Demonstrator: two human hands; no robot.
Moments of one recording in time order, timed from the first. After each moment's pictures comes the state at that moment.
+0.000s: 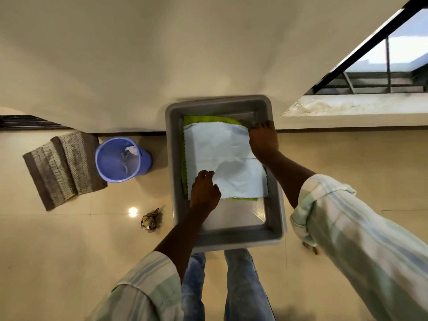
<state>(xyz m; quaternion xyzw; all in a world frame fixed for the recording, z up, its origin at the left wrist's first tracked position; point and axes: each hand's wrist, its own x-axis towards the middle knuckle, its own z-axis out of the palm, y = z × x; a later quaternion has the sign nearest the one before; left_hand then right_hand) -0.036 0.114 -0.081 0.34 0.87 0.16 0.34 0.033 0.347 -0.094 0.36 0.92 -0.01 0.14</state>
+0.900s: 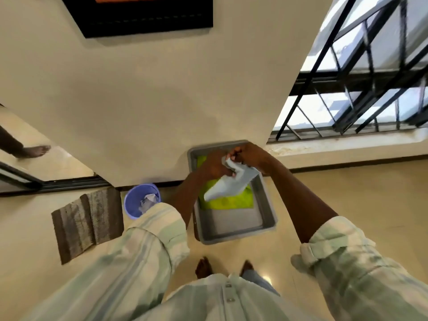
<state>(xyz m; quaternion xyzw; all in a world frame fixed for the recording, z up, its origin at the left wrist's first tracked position) -0.074 0.094 0.186 0.52 0.73 0.23 0.37 0.061 0.191 0.222 0.37 0.83 -0.43 0.00</state>
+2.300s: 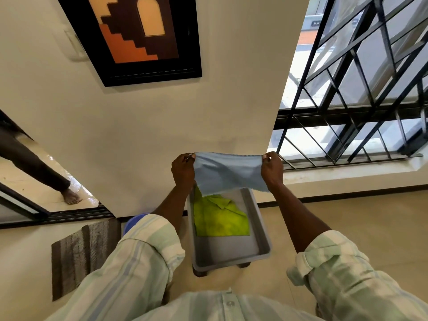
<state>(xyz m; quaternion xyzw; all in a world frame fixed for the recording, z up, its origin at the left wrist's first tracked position) -0.083 0.079 0.234 0.19 0.71 0.65 0.18 0.134 0.209 0.239 0.56 0.65 -0.38 -0.36</state>
